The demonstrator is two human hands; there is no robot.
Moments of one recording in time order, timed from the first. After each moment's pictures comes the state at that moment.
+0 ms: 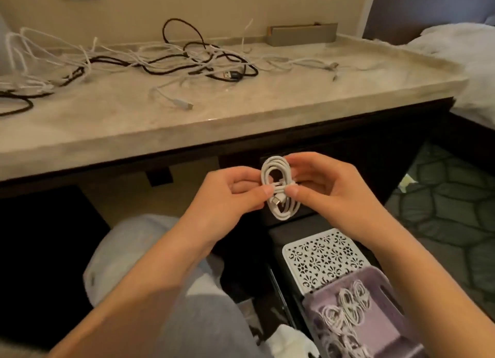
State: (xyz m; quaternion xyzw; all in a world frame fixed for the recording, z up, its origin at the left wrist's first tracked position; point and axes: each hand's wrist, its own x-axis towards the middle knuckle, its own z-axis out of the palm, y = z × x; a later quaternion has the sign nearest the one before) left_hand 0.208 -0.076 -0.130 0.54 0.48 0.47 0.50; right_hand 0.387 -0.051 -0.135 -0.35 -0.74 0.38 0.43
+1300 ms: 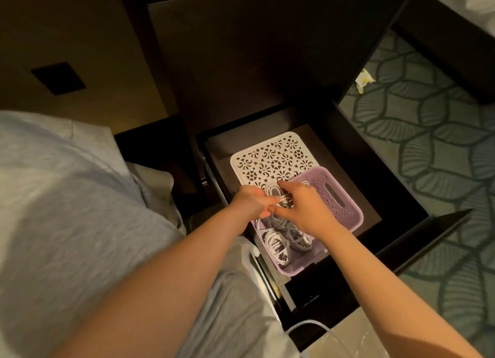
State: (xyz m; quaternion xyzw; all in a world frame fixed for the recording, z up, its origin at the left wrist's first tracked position) left_hand 0.359 -0.065 -0.371 0.35 0.61 0.18 0.68; right_hand 0.497 -0.088 -0.380 -0.62 -0.72 0.28 0.13
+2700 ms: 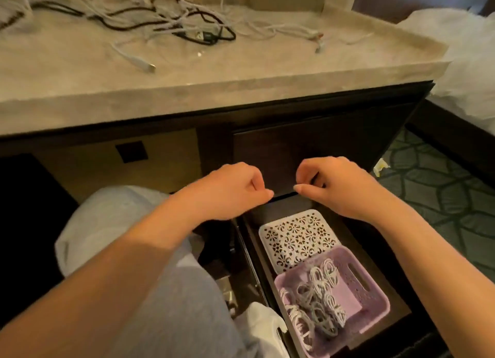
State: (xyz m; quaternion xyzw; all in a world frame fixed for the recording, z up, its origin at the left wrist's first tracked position) left_hand 0.246 -0.045 -0.154 0.76 0.56 0.09 0.33; right_hand 0.450 -0.026 -0.164 -0.56 -0.82 0.13 0.08
